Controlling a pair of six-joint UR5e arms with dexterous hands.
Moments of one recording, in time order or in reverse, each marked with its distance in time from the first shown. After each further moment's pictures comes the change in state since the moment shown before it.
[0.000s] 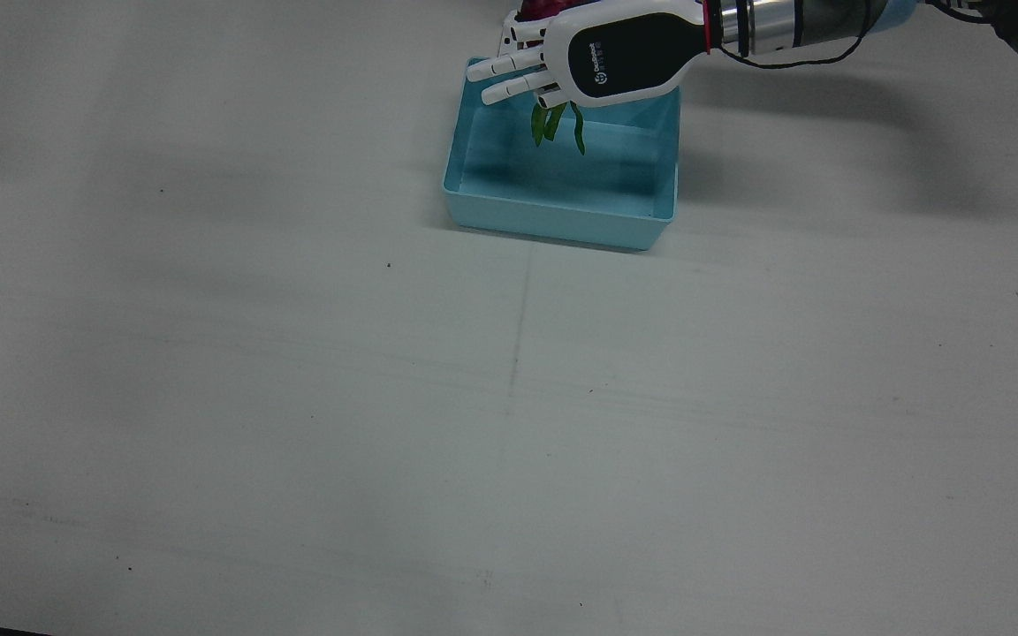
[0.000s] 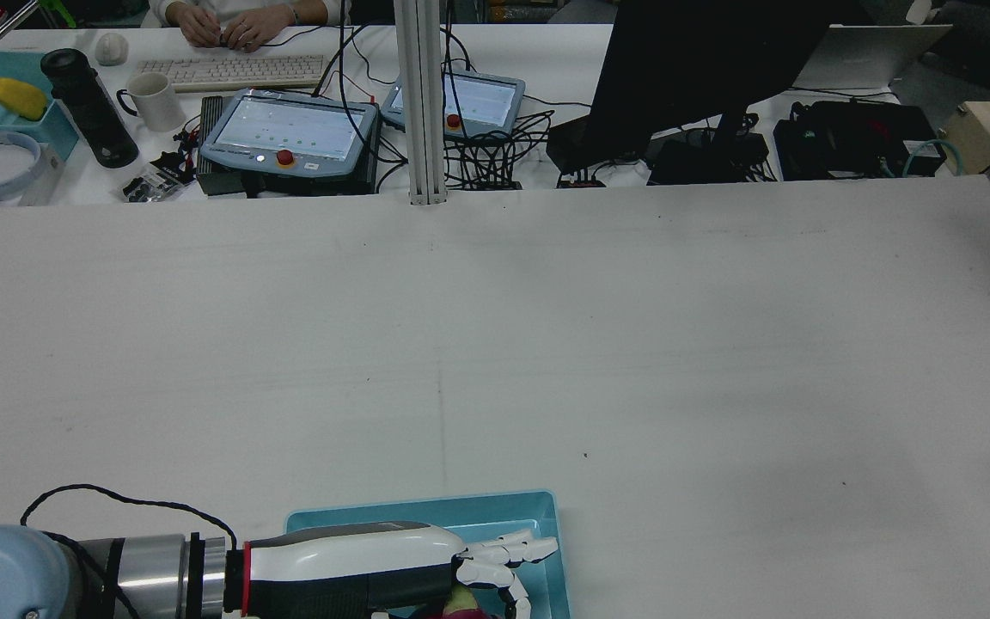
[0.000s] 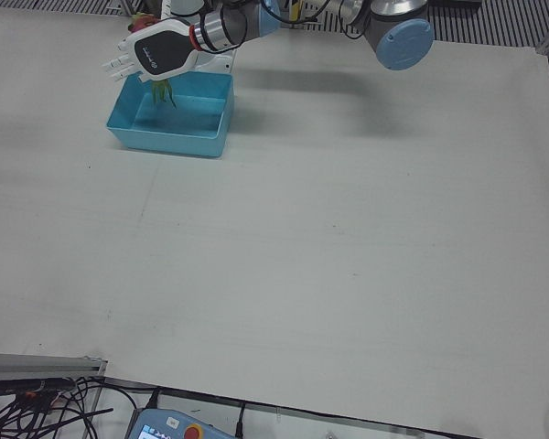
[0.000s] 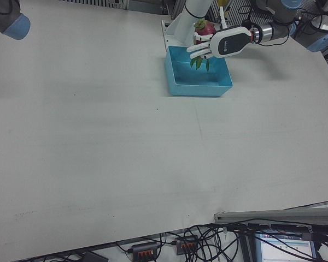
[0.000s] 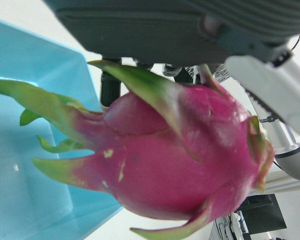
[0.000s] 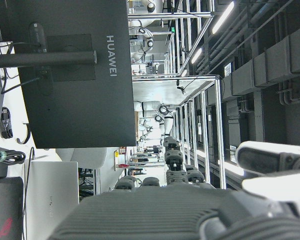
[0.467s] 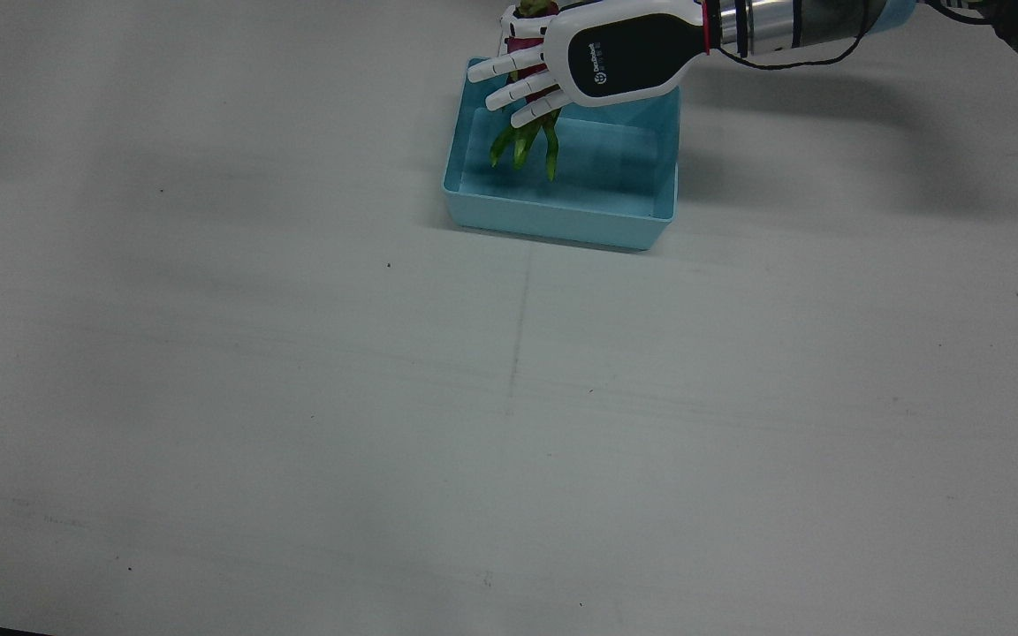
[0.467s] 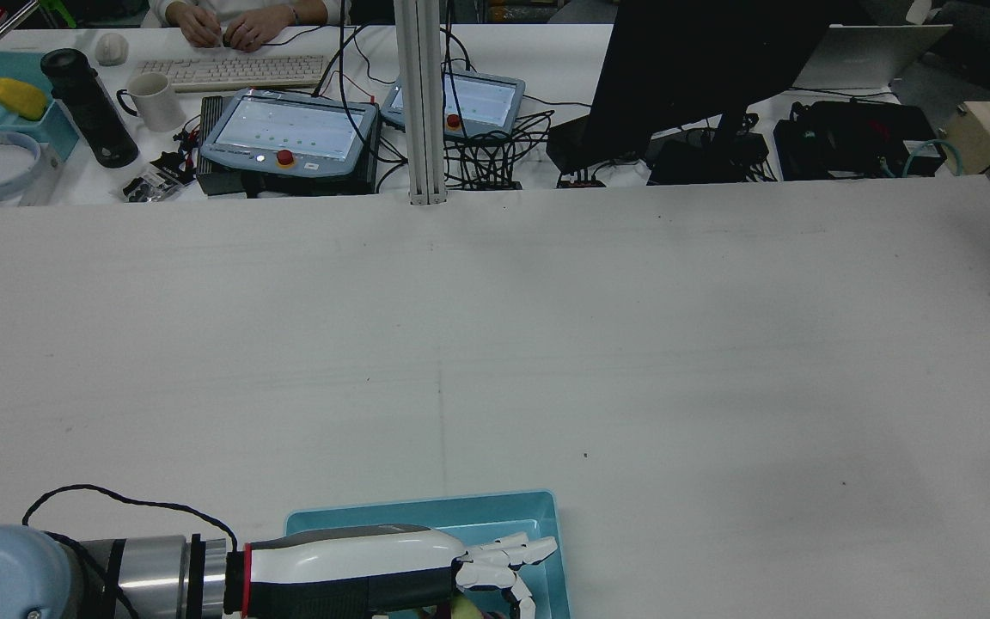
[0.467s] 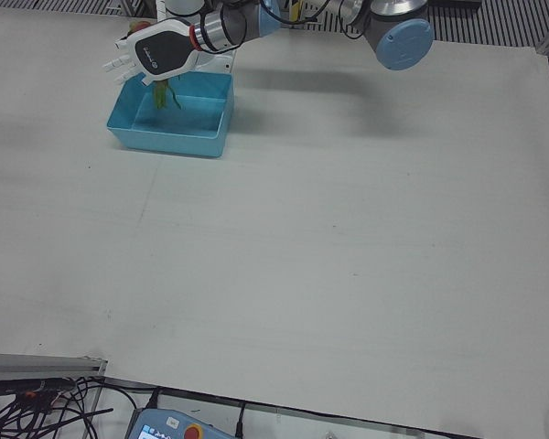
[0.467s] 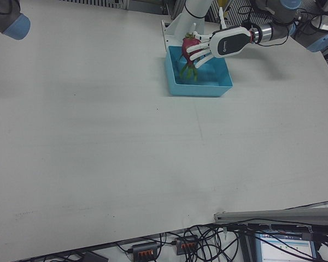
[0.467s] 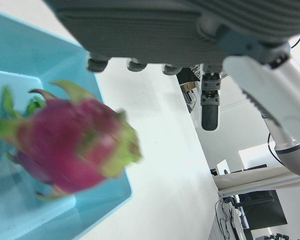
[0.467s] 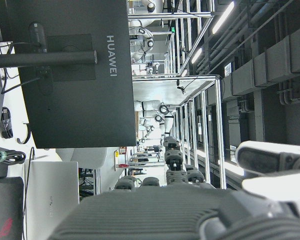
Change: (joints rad) left arm 0.001 -0.001 0.006 0.002 0.012 -0.001; right arm 0.000 0.000 0.000 0.000 -0.001 0.000
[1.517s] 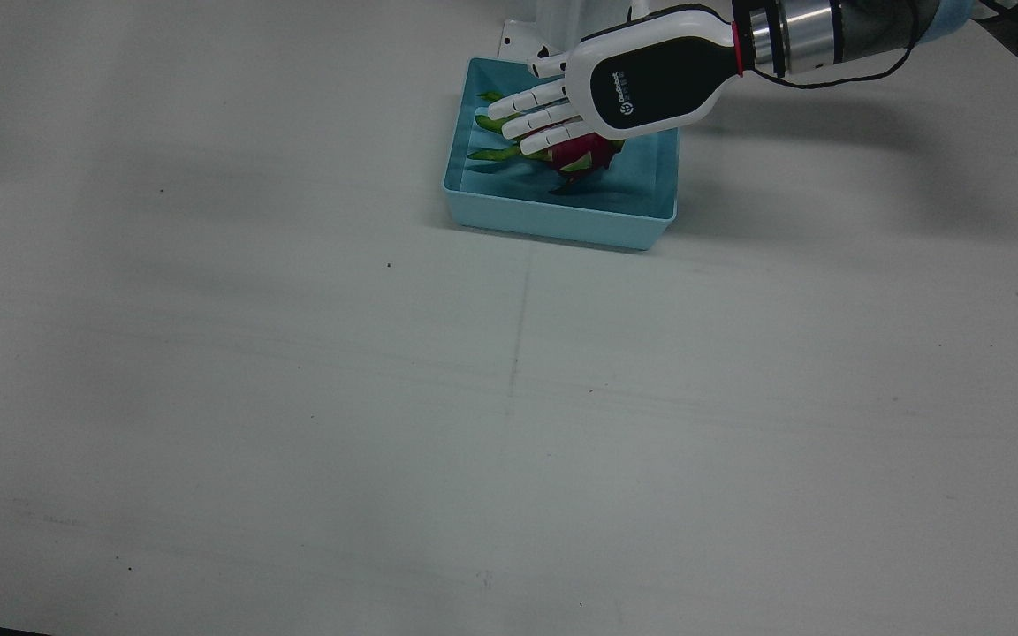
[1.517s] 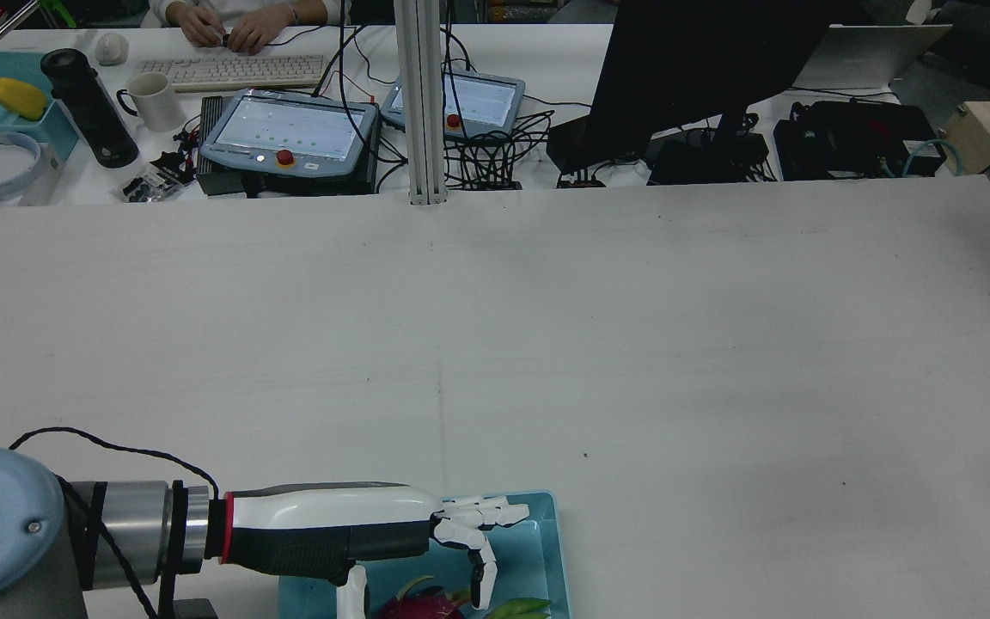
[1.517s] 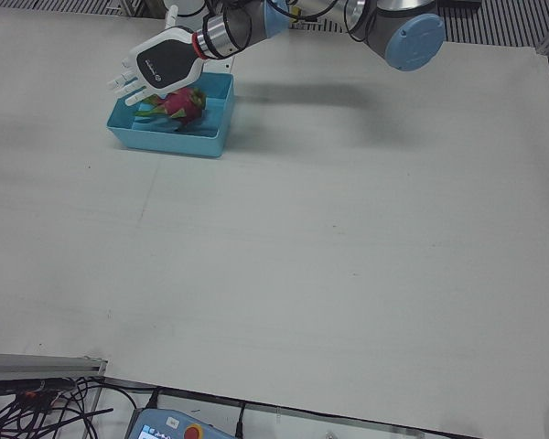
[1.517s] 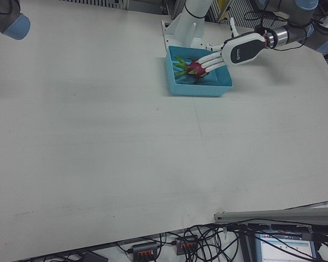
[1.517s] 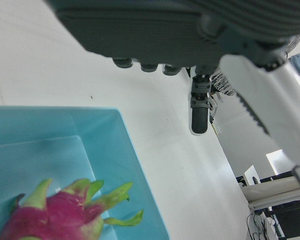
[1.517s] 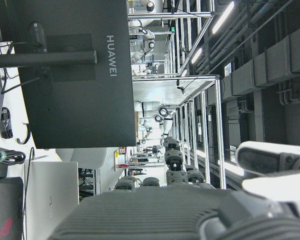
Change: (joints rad) left arm -0.178 -0.043 0.024 0.087 0.137 0.027; right arm 0.000 0.000 0.000 0.000 0.000 0.000
